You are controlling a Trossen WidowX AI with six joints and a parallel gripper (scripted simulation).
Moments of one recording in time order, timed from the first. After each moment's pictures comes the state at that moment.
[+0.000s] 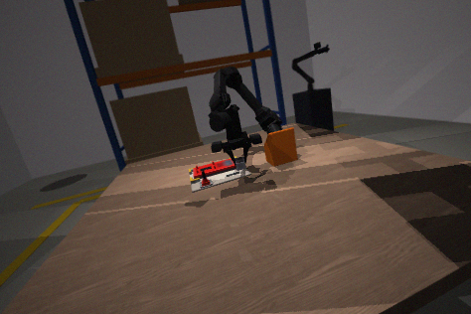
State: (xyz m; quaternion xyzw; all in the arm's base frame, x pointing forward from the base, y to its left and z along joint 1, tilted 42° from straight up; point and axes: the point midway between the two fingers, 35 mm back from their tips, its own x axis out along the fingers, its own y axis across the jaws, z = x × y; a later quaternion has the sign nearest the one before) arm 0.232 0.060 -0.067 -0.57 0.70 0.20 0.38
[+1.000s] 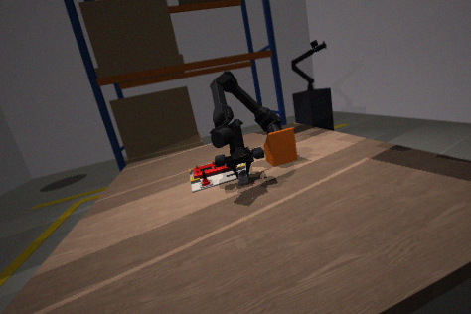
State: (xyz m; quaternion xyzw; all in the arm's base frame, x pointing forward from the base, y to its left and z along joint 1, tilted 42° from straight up) arm 0.228 0.023 -0.110 -0.57 0.70 0.20 0.38
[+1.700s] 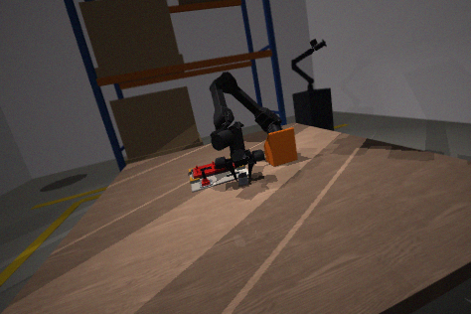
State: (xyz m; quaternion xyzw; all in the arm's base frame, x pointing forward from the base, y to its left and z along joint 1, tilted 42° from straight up) arm 0.228 0.017 -0.117 -0.57 0.70 0.20 0.38
